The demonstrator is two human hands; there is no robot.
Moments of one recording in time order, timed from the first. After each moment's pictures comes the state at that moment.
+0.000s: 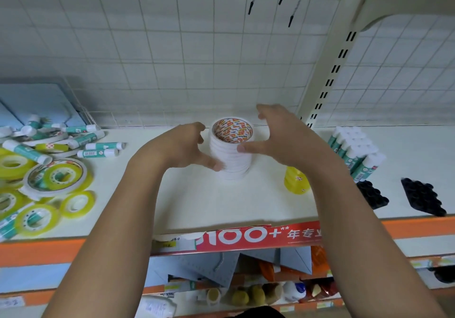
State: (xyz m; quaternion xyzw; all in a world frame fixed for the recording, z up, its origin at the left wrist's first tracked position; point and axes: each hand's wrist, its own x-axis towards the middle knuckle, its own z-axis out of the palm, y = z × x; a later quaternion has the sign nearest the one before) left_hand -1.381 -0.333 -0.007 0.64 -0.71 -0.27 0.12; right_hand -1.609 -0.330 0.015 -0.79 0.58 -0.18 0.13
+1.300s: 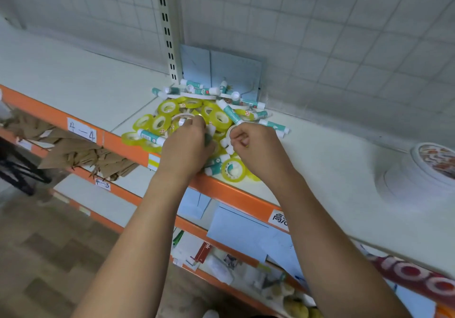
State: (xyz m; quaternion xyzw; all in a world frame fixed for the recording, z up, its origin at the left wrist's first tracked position) left_hand -1.113 -0.177 -0.046 0.83 -0.51 0.01 0.21; right_hand -1.254 -0.256 -0.042 -0.86 0.36 -0.27 0.24
